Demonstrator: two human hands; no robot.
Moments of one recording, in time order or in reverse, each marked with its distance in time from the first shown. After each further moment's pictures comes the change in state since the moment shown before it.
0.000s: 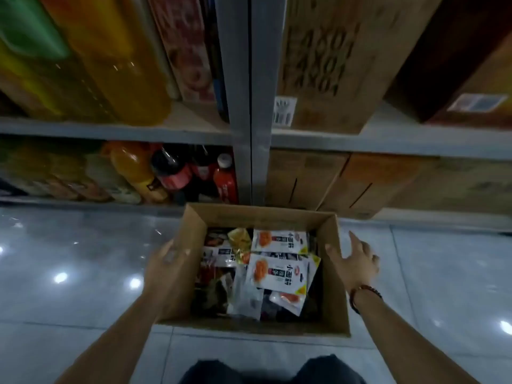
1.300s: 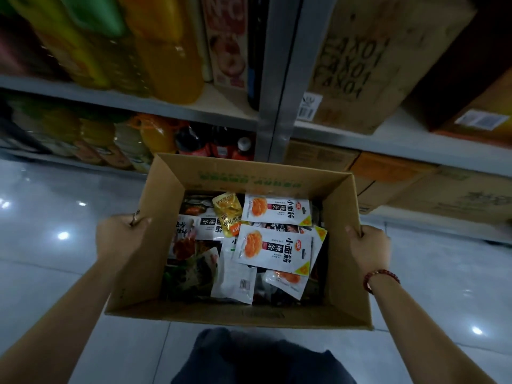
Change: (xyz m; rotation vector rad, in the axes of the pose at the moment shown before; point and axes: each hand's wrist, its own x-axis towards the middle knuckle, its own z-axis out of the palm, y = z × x) left_hand -0.028 0.003 -0.112 0.175 0.249 0.142; right_hand -0.040 -0.036 -0.066 0.022 0.047 -0.161
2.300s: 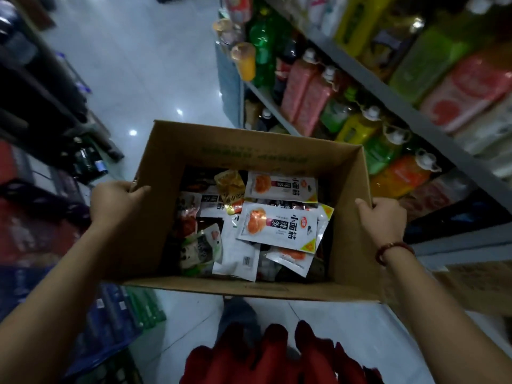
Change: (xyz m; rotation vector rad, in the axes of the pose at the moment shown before) left_hand -0.187 -0.066 -0.552 -0.112 0.467 -0.557; right_hand -0.266 -0.503 -0.155 -0.193 -0.323 -0.780
